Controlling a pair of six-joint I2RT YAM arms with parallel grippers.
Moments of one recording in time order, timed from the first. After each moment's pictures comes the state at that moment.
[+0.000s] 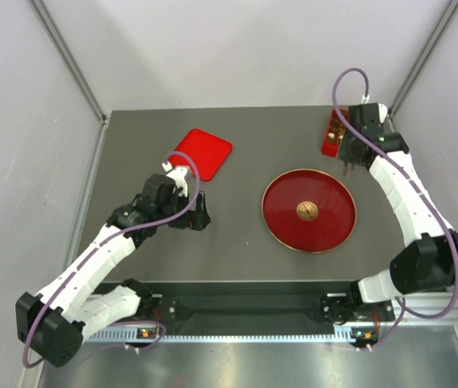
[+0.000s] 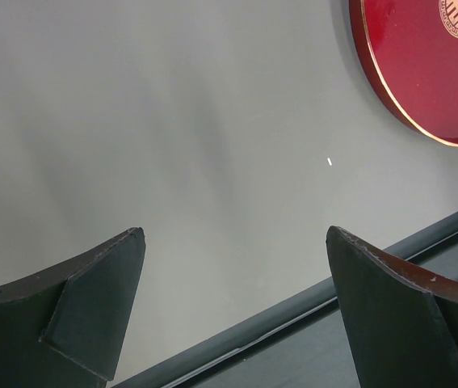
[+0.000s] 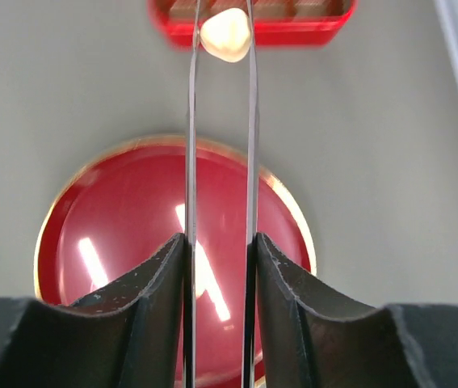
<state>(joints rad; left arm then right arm) -0.50 0.98 0.82 -0.60 0.11 -0.35 0.18 1.42 1.42 -0.83 0.34 0.38</state>
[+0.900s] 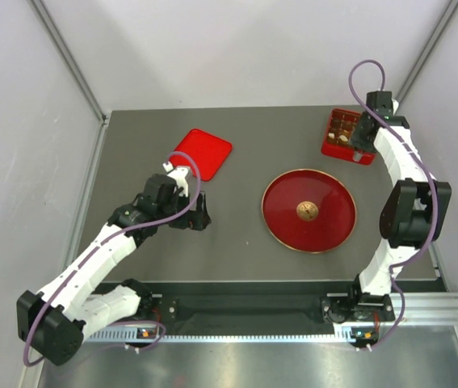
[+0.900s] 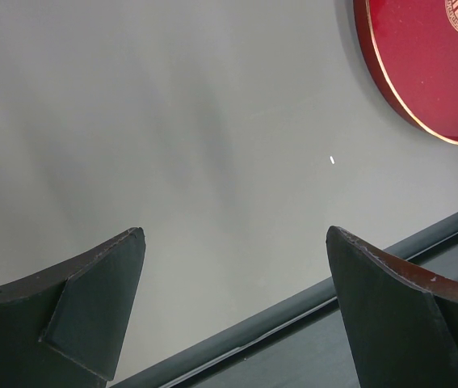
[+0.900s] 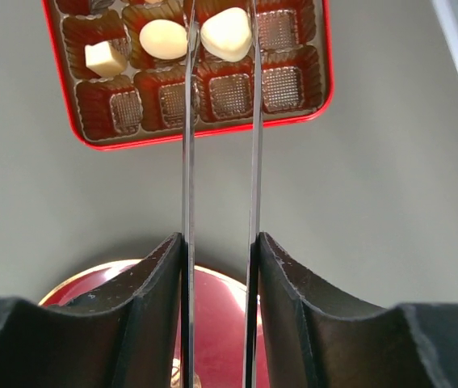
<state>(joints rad) -0.51 0.99 0.82 -0.60 0.11 -0.35 -0.06 1.81 1.61 -0.68 0.21 0.35</state>
